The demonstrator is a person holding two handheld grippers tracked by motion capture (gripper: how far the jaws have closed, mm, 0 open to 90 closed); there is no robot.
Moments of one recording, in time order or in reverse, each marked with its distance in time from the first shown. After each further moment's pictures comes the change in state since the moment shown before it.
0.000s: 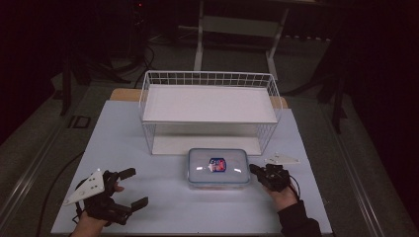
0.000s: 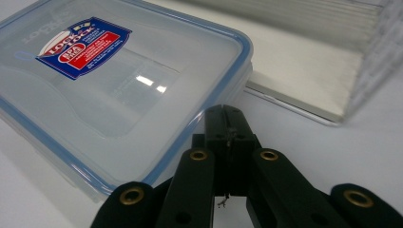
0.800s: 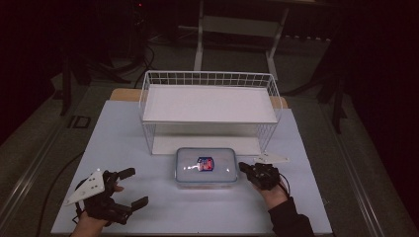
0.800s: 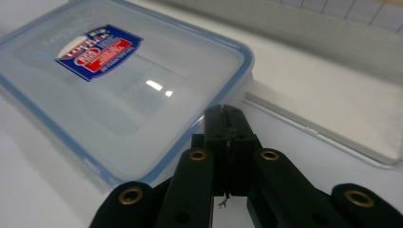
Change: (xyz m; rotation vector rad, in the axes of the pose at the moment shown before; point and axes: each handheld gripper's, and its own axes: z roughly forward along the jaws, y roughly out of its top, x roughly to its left) left arm 0.000 0.000 0.000 0.003 0.013 -0.005; right arm 0.022 0.012 0.008 -0.035 0.038 -0.051
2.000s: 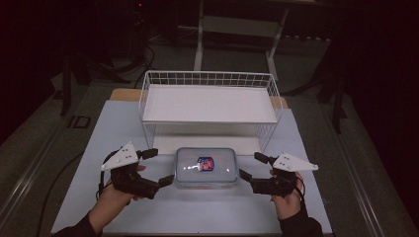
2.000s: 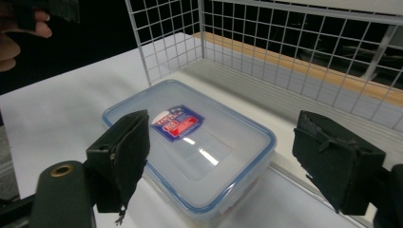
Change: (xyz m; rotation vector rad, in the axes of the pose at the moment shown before) left arm -0.003 0.066 0.066 0.151 0.011 0.003; right arm 0.010 0.020 -0.061 -0.243 0.143 -0.077
